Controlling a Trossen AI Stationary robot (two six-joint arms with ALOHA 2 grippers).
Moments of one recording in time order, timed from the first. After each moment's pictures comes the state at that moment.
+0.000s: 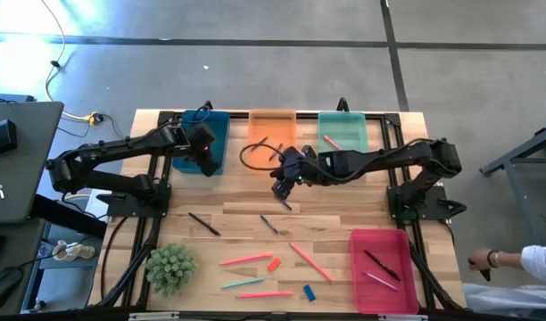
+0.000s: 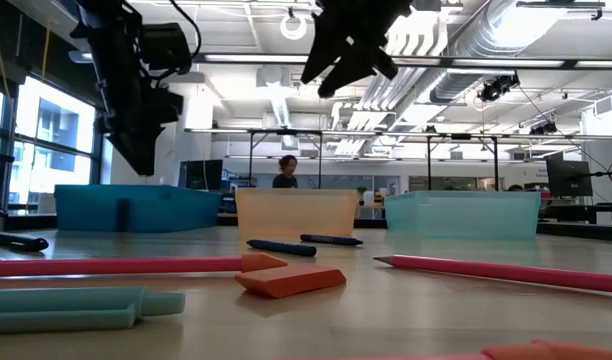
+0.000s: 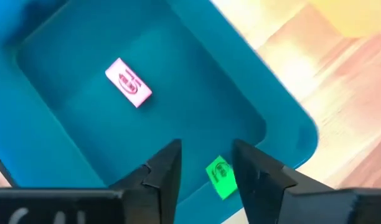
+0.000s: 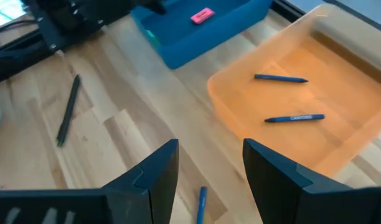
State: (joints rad) left arm 0.64 1.15 0.74 -0.83 -0.20 -0.28; right arm 0.05 1.67 1.39 -0.52 0.38 0.54
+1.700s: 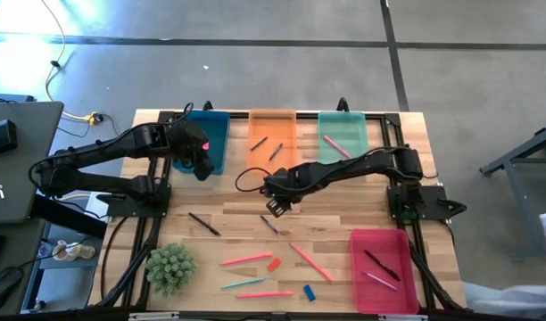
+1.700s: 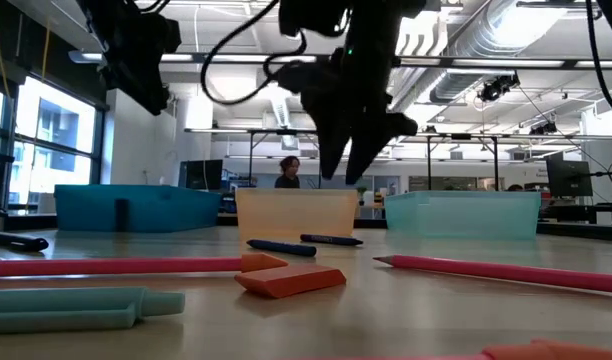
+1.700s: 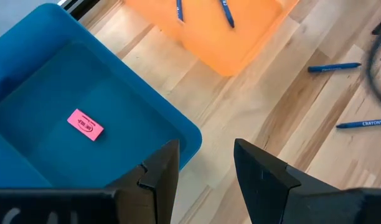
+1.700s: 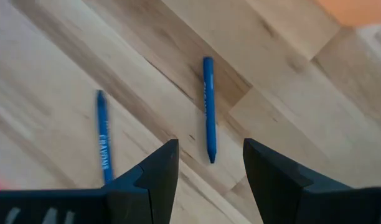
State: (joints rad) left arm 0.47 0.97 0.93 -0.97 -0.12 -0.30; right arm 0.06 2.00 1.58 -0.89 0.10 0.88
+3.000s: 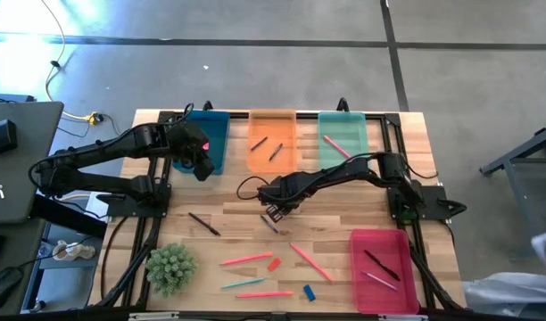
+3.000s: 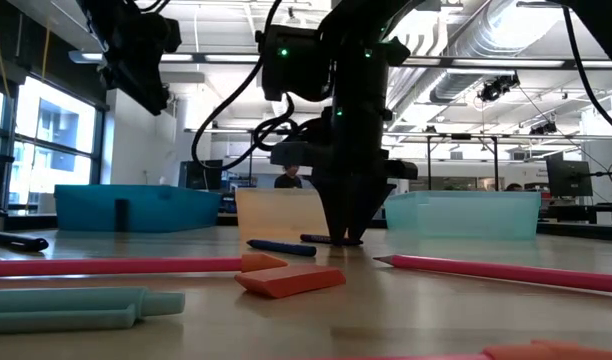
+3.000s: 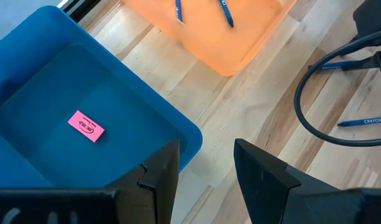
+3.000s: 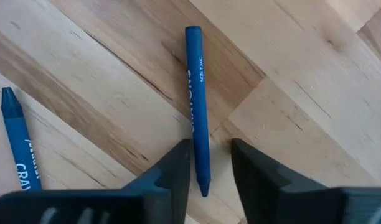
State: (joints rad) left arm 0.47 0.97 0.93 -0.97 -0.12 -0.28; right arm 0.06 2.16 1.58 -0.87 0.10 0.90
